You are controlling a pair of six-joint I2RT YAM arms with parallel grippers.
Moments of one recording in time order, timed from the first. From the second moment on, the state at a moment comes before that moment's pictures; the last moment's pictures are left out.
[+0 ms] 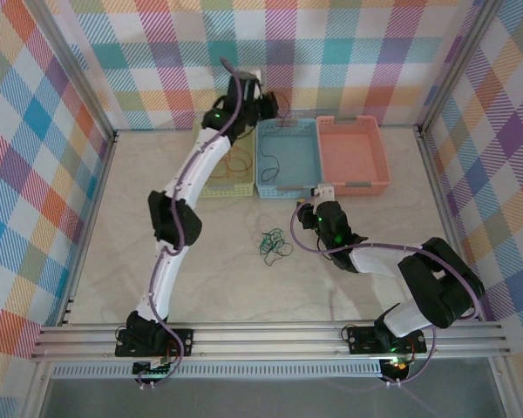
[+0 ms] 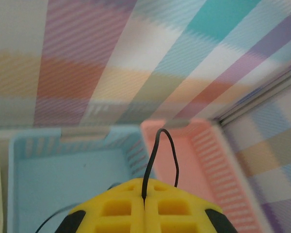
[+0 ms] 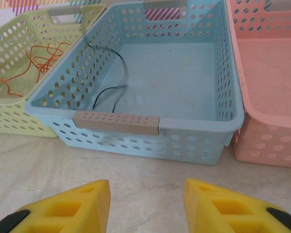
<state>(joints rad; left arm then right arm) -0.45 2.48 2.66 -0.63 0.12 -0.51 0.62 1.48 0.54 0.57 0.30 0.26</state>
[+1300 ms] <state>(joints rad) -0.59 1.36 1.26 -0.48 0.15 -0.55 0.61 1.54 0.62 0.52 0.09 0.25</state>
